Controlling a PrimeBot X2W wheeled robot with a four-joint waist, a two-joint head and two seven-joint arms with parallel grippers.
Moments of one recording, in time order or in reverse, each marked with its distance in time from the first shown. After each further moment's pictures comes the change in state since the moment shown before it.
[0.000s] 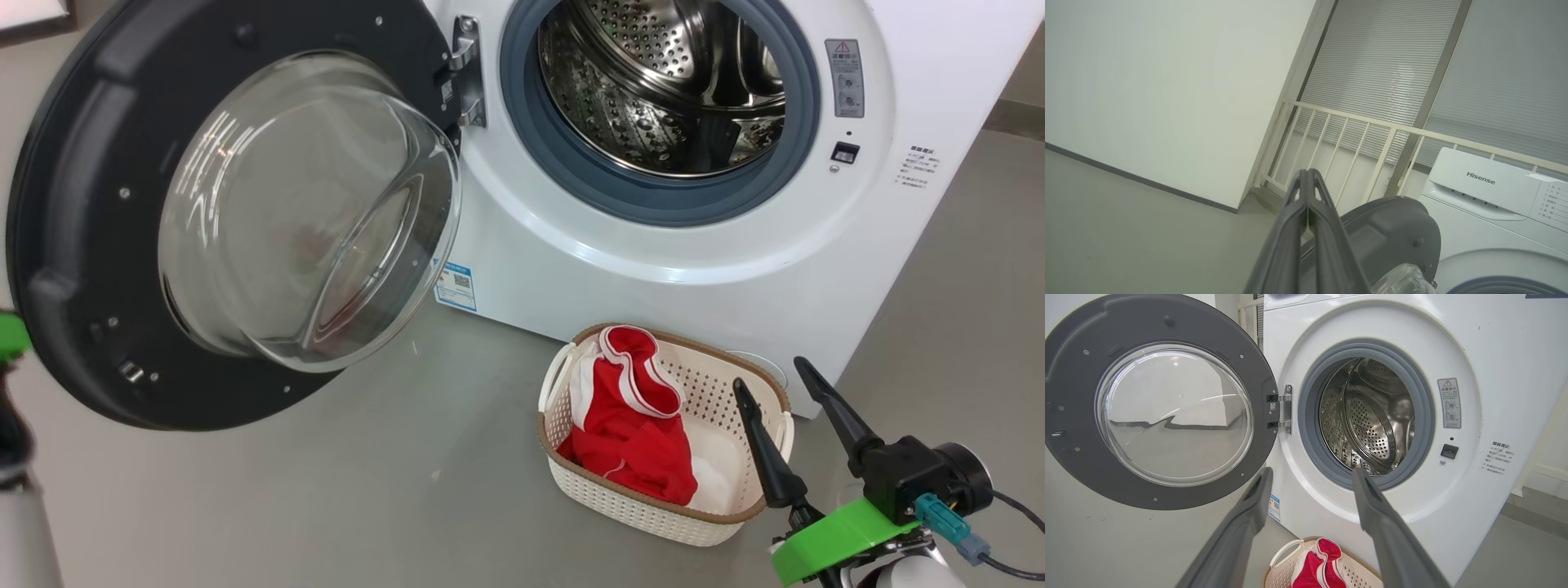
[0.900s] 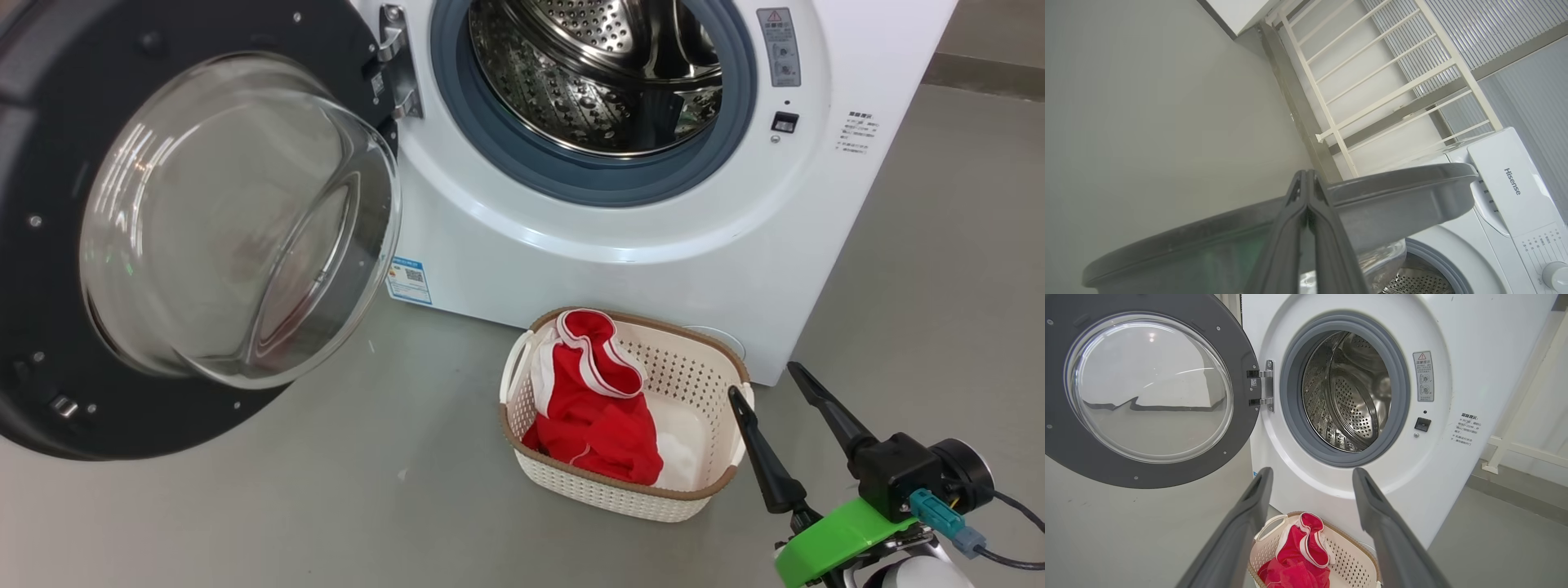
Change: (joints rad) left arm -0.382 0.123 0.185 0.650 -0.352 0.019 0.523; right arm 0.011 -0.038 0.031 -0.026 0.002 0.000 0.054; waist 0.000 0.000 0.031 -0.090
